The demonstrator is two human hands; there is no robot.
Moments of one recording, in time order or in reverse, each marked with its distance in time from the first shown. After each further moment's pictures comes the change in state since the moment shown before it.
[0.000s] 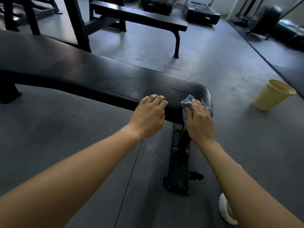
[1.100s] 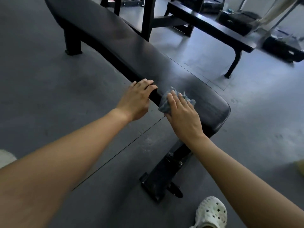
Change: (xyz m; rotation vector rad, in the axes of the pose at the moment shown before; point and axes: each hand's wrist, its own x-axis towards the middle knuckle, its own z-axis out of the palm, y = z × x) left_hand -0.031 0.012 0.011 0.072 0.089 -0.557; right_hand 0.038 0.000 0.009 -0.225 -0.207 -0.823
